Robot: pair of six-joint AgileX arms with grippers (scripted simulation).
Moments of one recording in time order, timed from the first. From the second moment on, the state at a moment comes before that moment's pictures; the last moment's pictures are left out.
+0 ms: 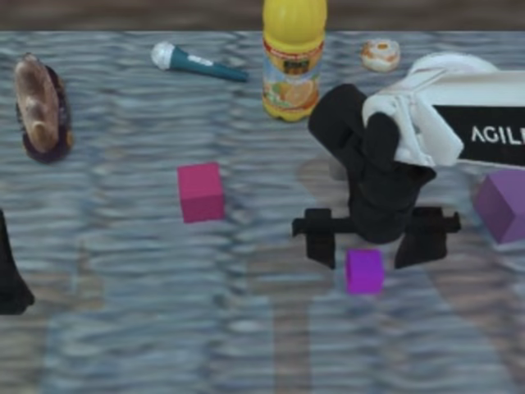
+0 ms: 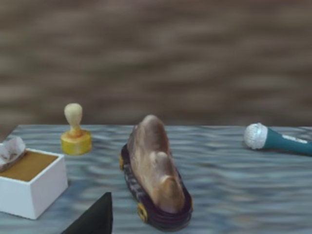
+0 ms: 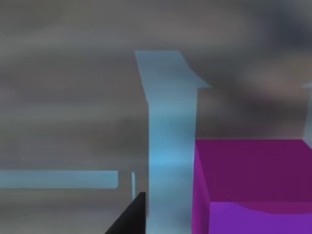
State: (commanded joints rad) left arm 0.00 0.00 0.00 0.00 0.00 0.00; right arm 0.61 2.04 1.37 -0.88 0.02 0.62
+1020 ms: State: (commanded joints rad) left arm 0.00 0.00 0.00 0.00 0.00 0.00; right arm 0.62 1.96 1.54 -1.12 0.02 0.62
